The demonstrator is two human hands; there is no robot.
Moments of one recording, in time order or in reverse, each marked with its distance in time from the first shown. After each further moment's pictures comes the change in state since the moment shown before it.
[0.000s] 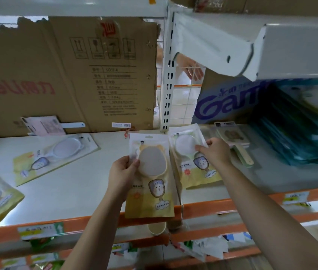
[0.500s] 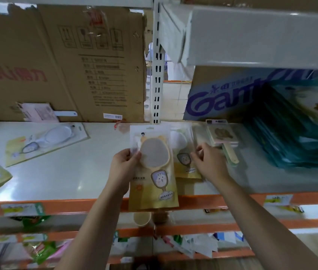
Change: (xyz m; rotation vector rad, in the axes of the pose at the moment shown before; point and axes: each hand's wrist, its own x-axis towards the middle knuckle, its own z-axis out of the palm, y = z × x) left_hand -0.024 0.008 0.053 -0.172 0.017 -0.030; right_hand -0.025 0.047 -0.021 -0.194 -0.060 -0.337
